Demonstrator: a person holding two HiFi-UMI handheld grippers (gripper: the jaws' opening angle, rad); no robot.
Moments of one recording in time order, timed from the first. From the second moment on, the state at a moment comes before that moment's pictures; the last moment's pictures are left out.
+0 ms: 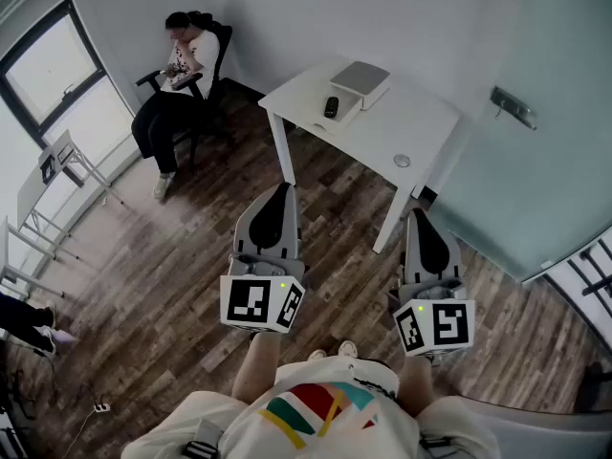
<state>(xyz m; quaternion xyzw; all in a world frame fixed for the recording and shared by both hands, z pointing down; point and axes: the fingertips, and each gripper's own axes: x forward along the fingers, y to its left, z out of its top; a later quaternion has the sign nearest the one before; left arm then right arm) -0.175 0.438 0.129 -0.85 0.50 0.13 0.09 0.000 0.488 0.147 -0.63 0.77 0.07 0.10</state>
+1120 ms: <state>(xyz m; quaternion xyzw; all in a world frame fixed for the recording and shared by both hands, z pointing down) -0.105 0.435 0.153 -0.85 0.51 0.10 0.11 0.049 0.474 0.183 -0.60 0.79 0.09 0.05</state>
